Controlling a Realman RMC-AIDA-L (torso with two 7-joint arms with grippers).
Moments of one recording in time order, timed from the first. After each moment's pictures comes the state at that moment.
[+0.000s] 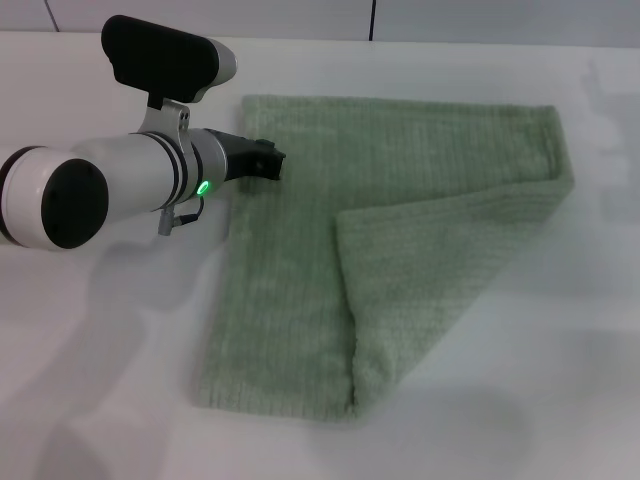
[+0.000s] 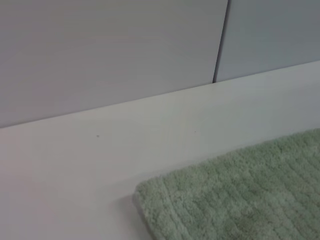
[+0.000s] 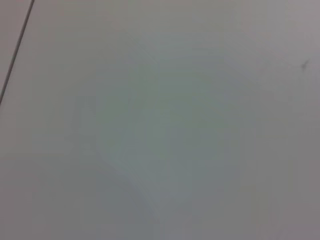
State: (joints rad) left arm -0.63 -2.07 -1.29 -0.75 2.48 -0.28 0.18; right arm 0.62 2.08 -1.52 -0.19 0.33 -1.11 -0.08
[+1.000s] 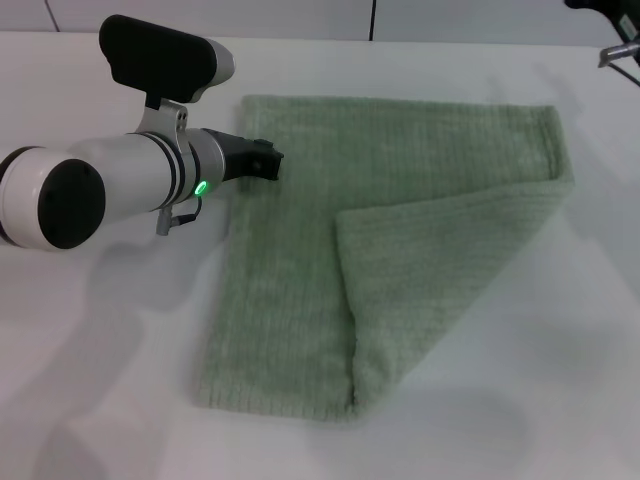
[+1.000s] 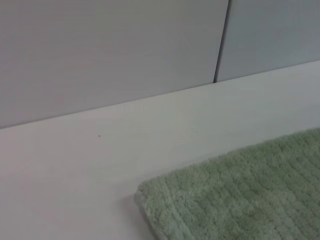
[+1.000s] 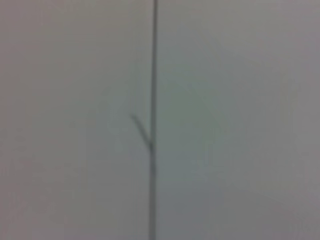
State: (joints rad) left arm -0.62 -2.07 -1.29 -0.76 2.48 -0.29 0.18; right arm 0.35 2.07 -1.68 -0.82 -0.06 -0.73 0.33
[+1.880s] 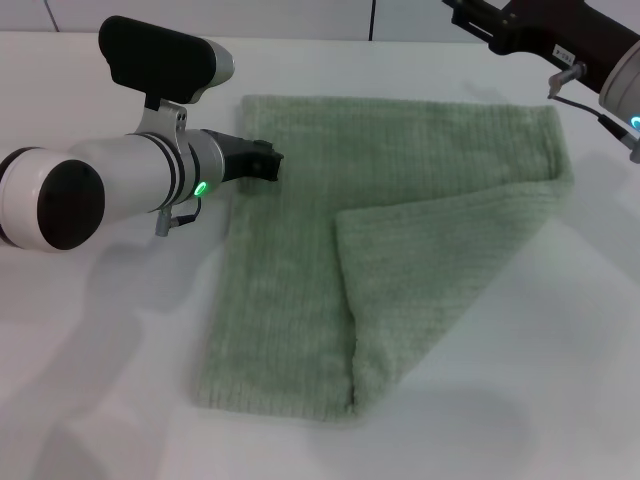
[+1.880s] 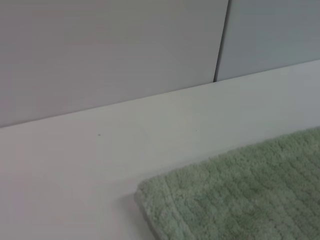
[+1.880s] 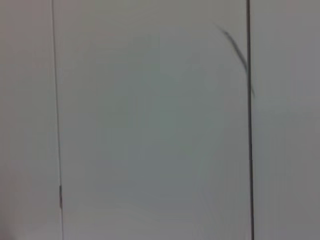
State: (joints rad) left arm -0.62 -2.07 -1.29 -0.77 2.48 -0.29 0.18; right arm 0.38 2.05 -1.56 -0.93 -0.84 -0.63 1.07
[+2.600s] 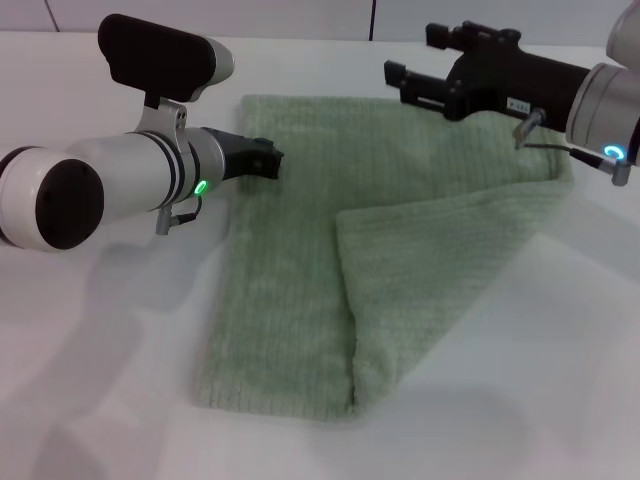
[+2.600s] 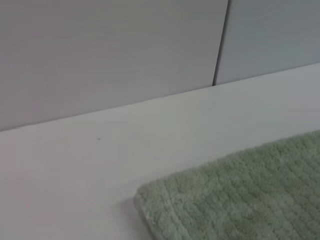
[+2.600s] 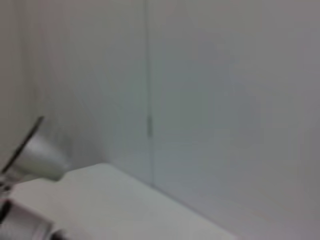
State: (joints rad) left arm -0.62 -2.07 -1.29 -0.78 2.48 -0.29 0.18; right arm 0.44 2.02 -1.52 -0.93 -1.28 -0.80 1.40
